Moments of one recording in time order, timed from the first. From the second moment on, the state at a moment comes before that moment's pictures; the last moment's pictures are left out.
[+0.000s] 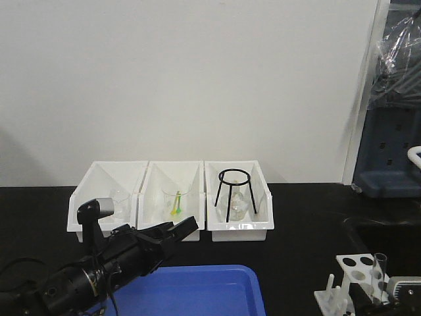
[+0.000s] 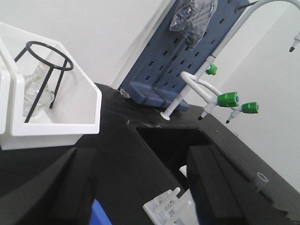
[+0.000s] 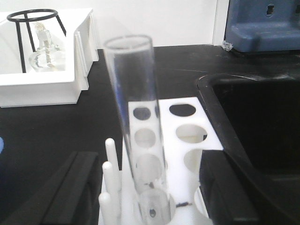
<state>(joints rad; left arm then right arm) -0.42 1.75 -0.86 0.53 -0.84 -1.00 0.07 1.62 -0.34 0.05 -0.95 0.02</state>
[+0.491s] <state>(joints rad) -0.42 1.65 -0.86 0.51 -0.74 -0.60 0.07 1.01 -0.57 -0.04 -0.23 0.01</state>
